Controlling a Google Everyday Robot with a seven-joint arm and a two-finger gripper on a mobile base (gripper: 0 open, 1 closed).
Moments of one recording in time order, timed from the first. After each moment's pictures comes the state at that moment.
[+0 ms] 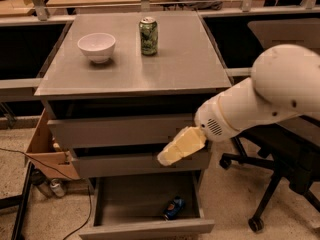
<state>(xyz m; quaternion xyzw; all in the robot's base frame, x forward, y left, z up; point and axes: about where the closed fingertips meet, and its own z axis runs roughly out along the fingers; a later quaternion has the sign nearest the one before) 0.461 -0.059 0.828 -0.42 0.85 0.21 0.25</state>
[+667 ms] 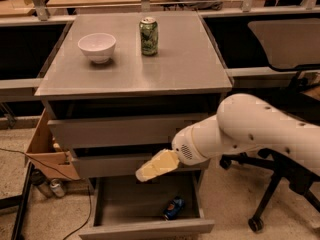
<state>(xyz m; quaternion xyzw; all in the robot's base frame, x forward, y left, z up) 0.464 -0.008 0.745 -0.37 0.85 0.27 0.25</state>
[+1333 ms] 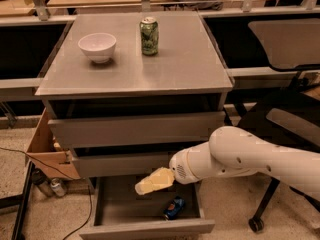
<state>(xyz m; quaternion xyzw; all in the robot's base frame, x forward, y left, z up) 0.462 0.003 0.658 -0.32 0.87 0.31 0.23</state>
